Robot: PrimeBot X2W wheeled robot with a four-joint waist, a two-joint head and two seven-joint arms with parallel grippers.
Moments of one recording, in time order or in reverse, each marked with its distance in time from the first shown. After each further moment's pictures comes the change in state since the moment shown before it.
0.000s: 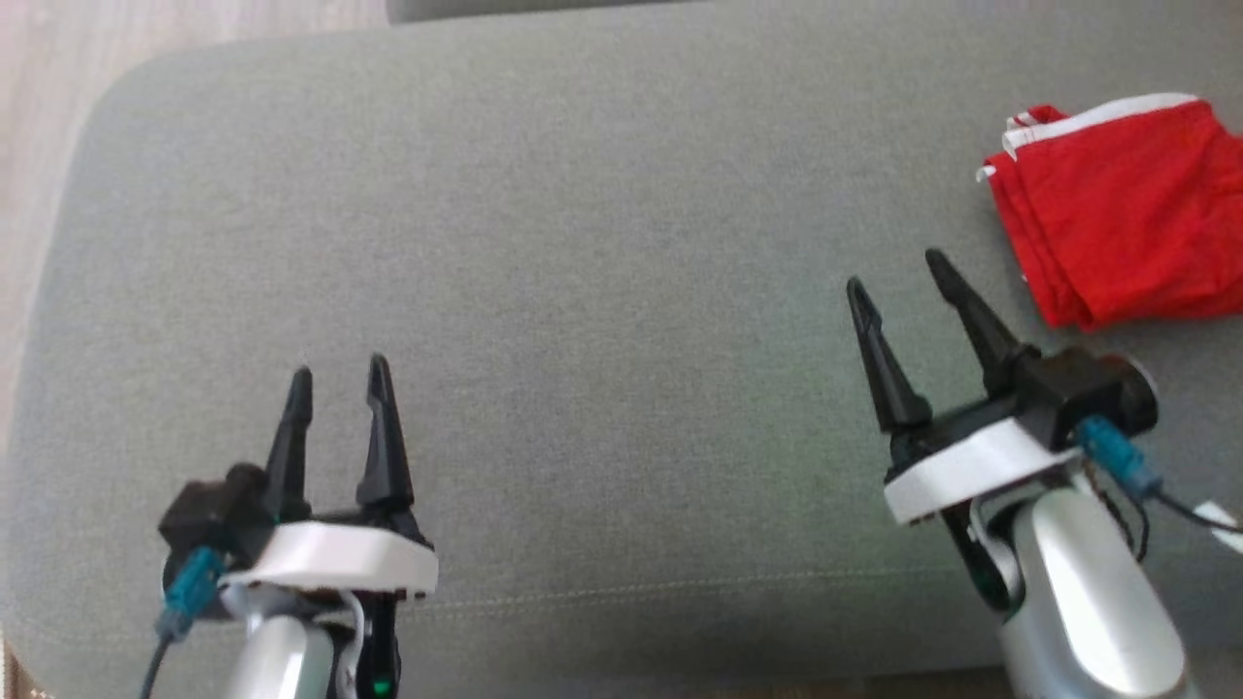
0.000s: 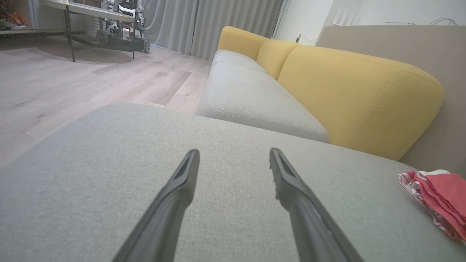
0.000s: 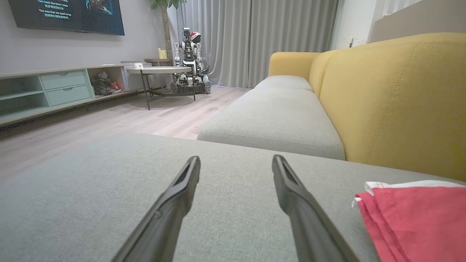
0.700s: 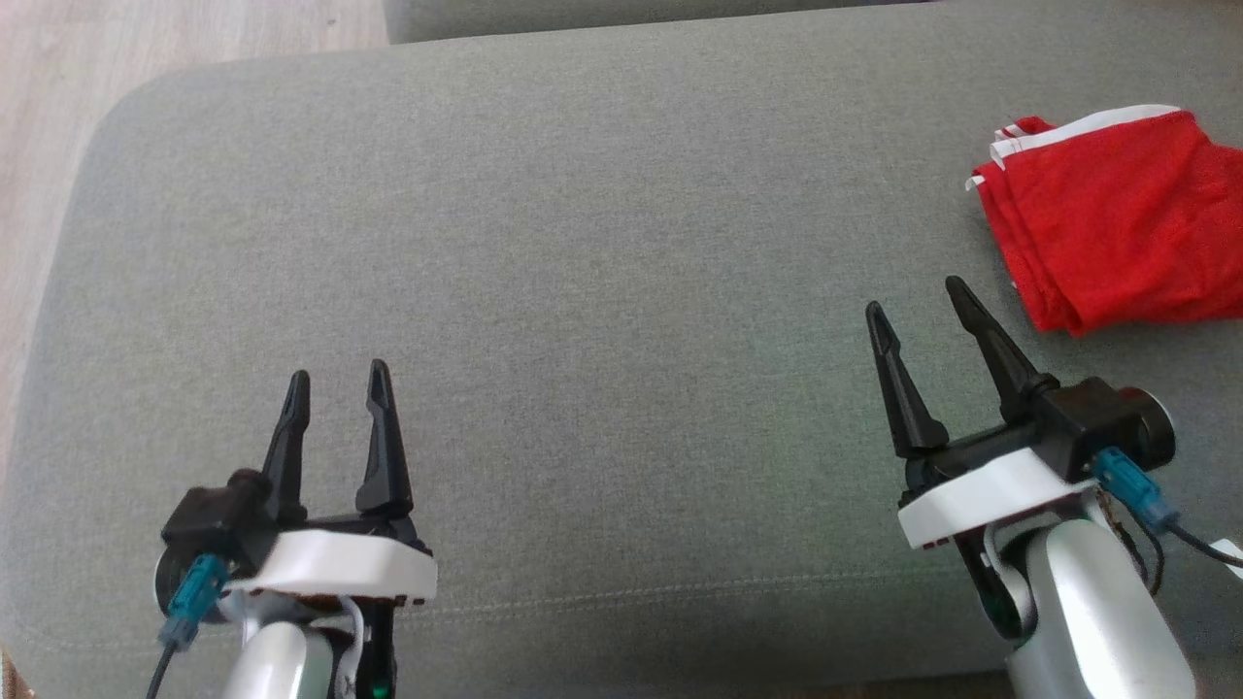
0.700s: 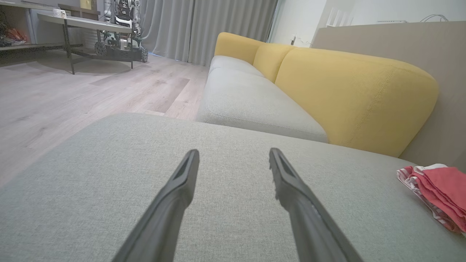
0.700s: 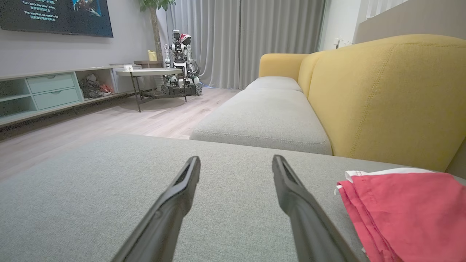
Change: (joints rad) left arm 0.018 0.000 0.007 -0.018 0.045 -0.005 0.000; right arm 0.069 0.016 -0.043 -0.046 -0.023 0.000 0.000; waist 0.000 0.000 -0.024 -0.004
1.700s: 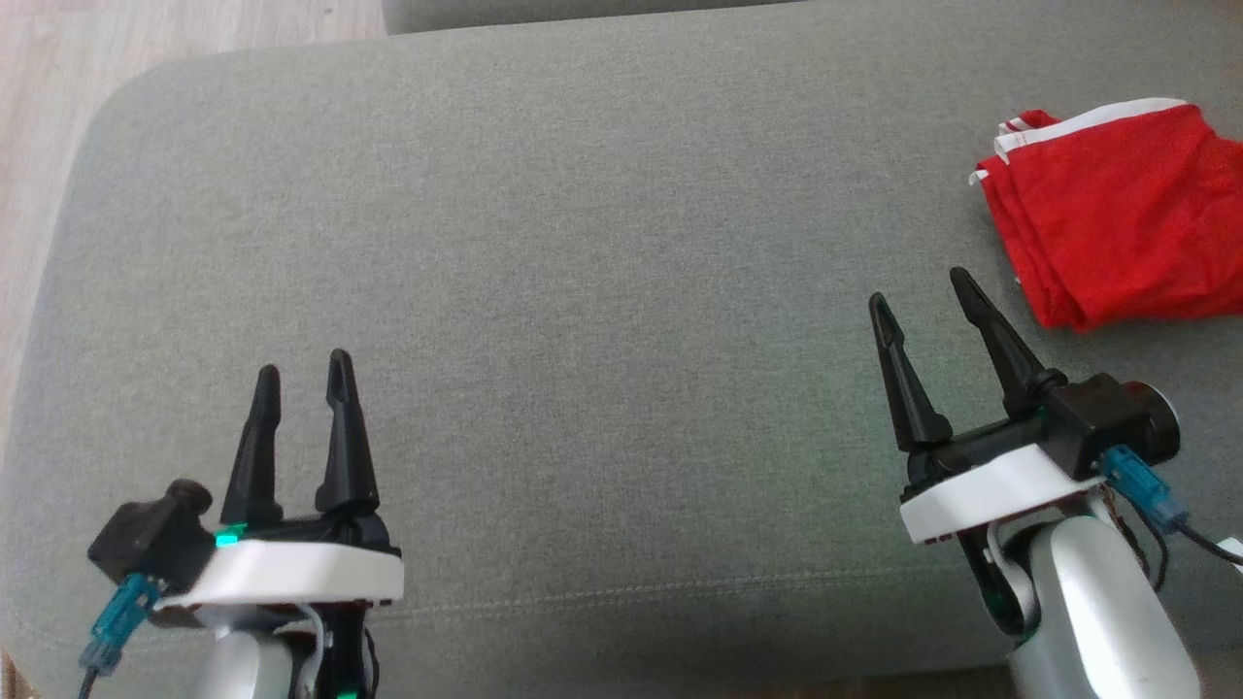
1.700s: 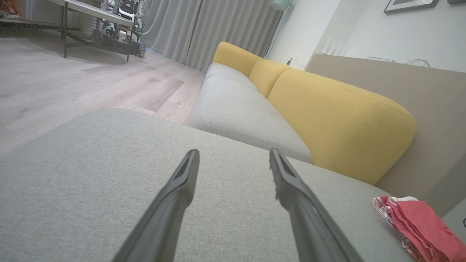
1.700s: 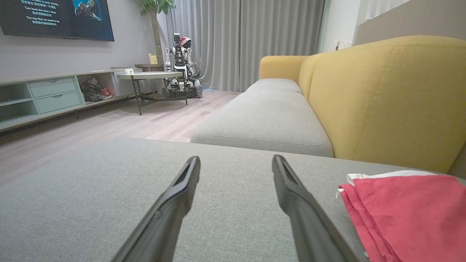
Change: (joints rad) left arm 0.031 0.000 0.050 -0.078 -0.138 -0.066 0.000; right arm -0.001 0.001 -0.001 -0.021 0.013 0.000 0.000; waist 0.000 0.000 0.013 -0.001
